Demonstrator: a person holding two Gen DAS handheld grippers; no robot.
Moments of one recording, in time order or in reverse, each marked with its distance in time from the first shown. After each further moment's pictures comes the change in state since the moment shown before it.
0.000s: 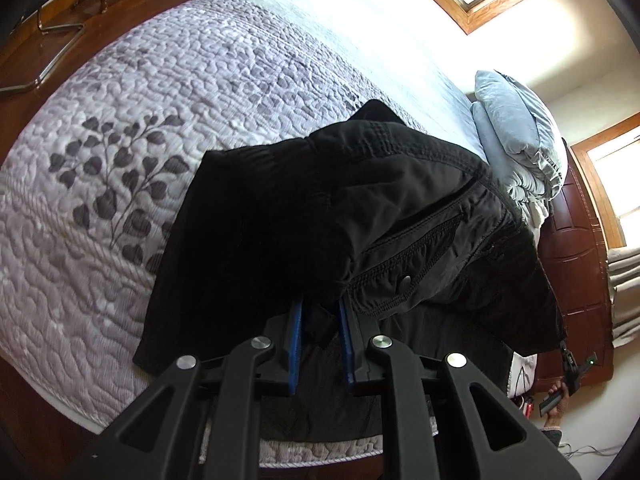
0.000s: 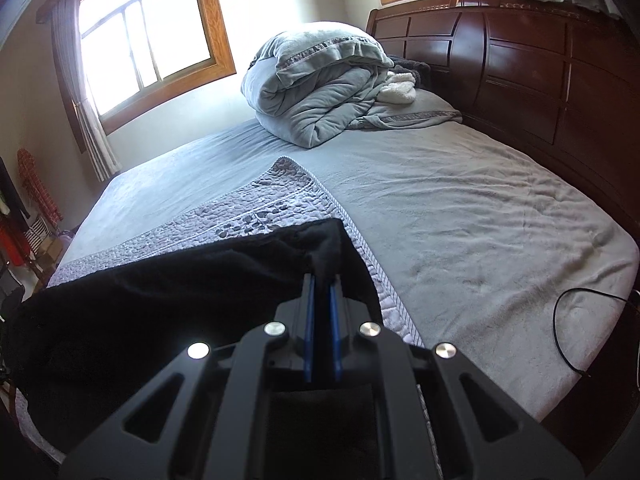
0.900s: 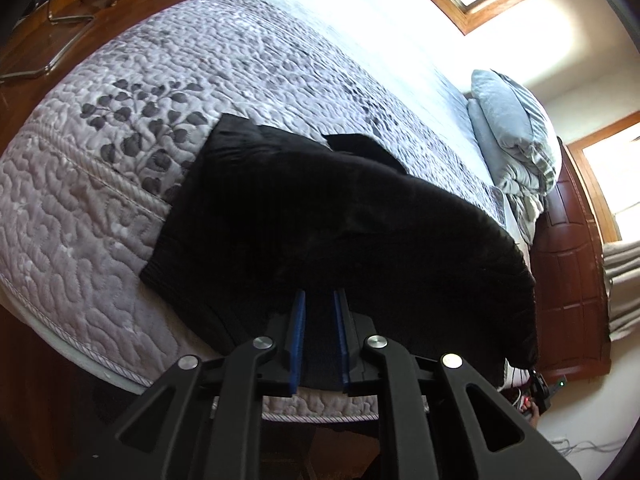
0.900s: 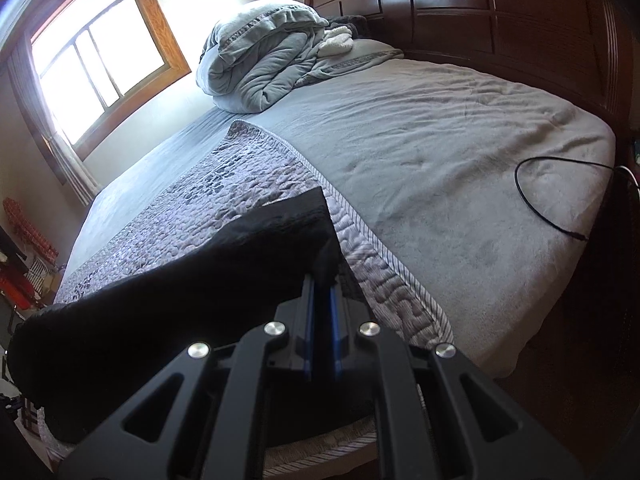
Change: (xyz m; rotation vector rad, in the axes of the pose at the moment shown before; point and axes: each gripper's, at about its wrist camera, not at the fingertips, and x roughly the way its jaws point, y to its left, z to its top) left arm -0.029 -0.008 -0.061 -0.010 -0.002 -0.013; right arm -0.027 -0.071 -0.126 0.217 0.077 -0.024
